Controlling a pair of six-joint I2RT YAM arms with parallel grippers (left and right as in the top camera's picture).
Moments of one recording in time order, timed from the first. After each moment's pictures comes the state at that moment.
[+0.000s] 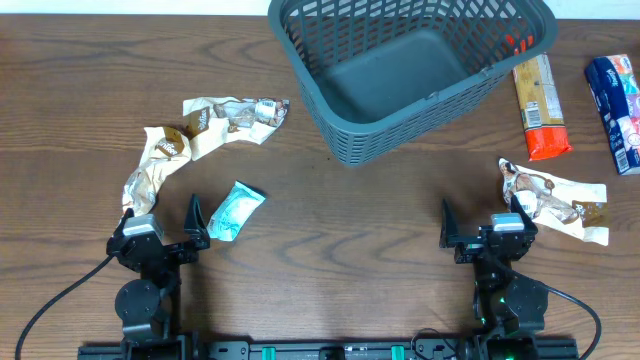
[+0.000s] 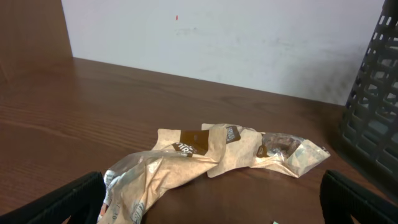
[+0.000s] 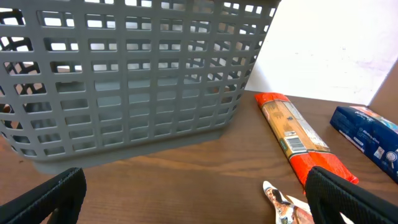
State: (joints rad) left arm 0.10 0.01 0.02 -0.12 -0.04 -0.12; right arm 0.04 0.01 0.01 -0.07 0.02 -0.09
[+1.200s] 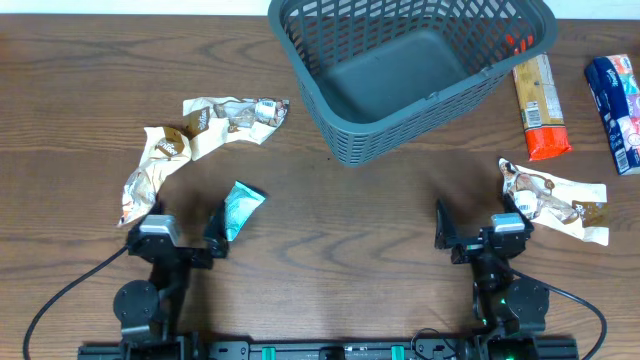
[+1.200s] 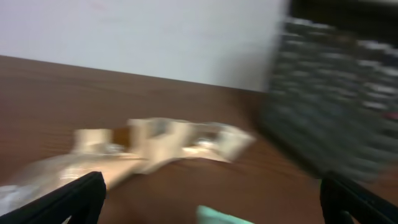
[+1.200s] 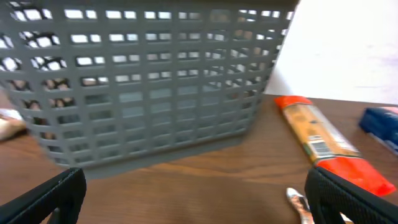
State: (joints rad) left arm 0.10 0.01 0.05 -0.13 0.28 -0.18; right arm 0.04 0.01 0.01 -0.05 -0.06 -0.01
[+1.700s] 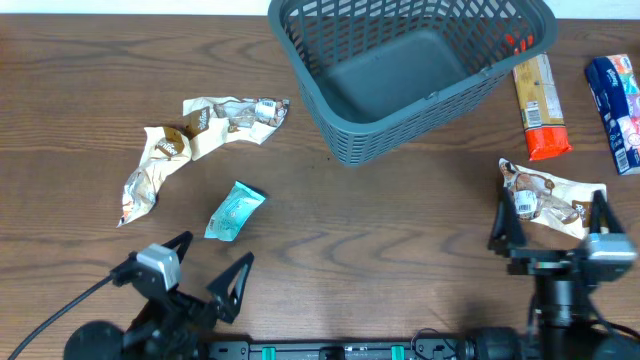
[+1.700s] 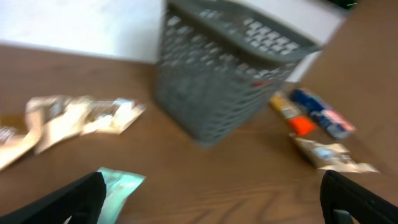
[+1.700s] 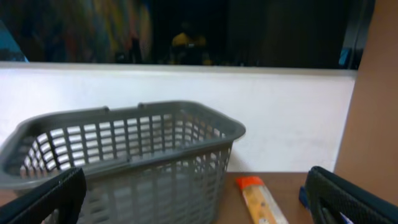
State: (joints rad) left arm 0.10 0.07 0.63 -0.79 0.62 -0.23; right arm 0.04 0.20 0.71 -0.36 0.06 -0.01
